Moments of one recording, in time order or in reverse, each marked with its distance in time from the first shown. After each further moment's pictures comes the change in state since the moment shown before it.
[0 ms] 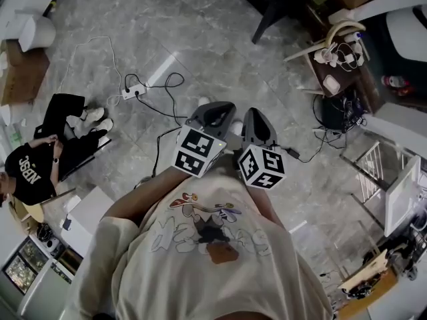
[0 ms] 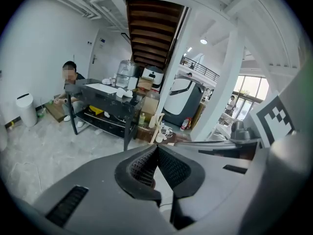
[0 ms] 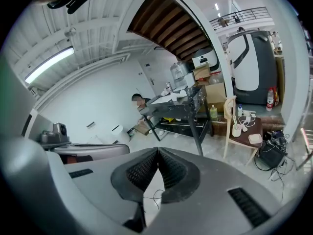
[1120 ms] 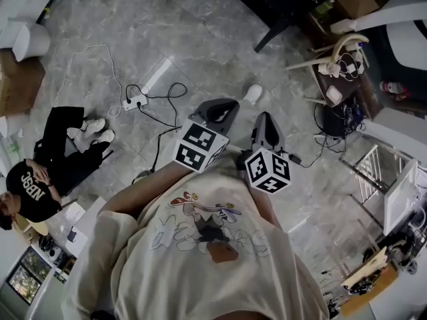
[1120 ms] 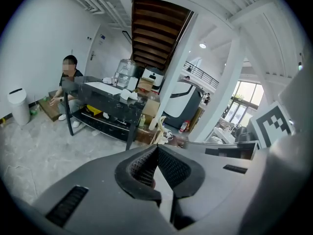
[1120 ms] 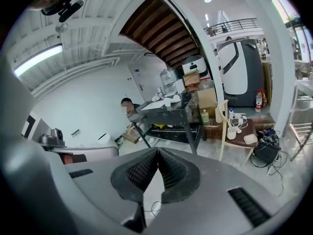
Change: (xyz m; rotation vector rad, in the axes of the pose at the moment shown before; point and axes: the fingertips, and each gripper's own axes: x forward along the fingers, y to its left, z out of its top) left arm 0.007 0.104 0.038 -0.019 0.001 -0.077; right arm 0.072 0.028 0.031 0.065 -0.083 -0.147
